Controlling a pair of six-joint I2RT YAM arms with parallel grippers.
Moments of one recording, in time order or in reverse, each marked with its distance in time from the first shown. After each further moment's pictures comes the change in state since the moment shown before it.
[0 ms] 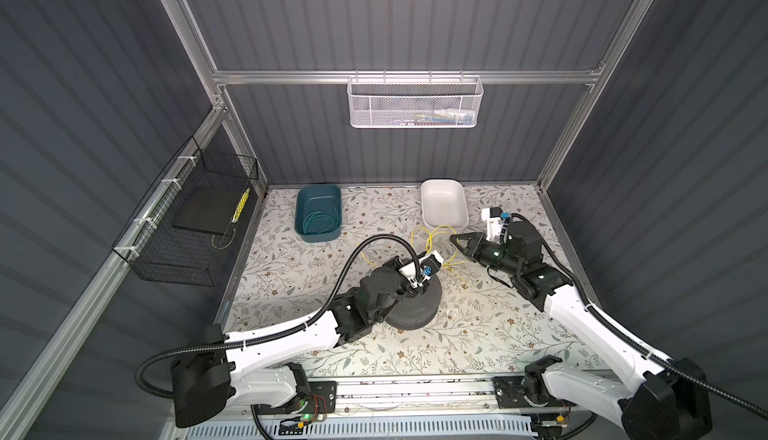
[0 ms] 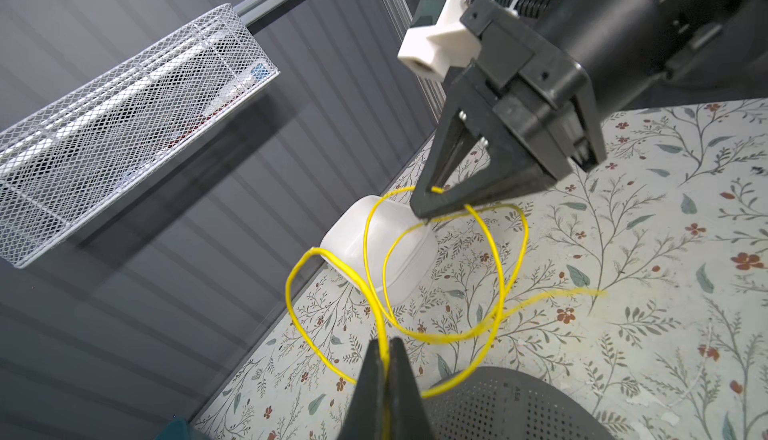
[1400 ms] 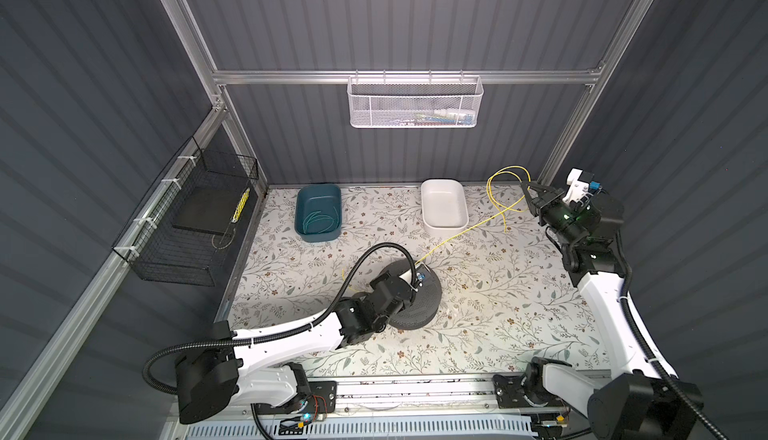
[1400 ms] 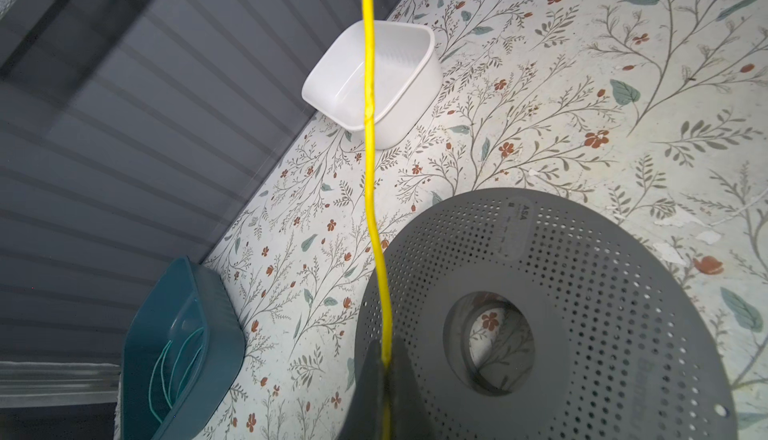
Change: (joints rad) left arm -0.007 0.043 -0.031 -0.369 -0.202 -0.191; right arm -0.514 0.029 0.194 0.157 -0.167 0.183
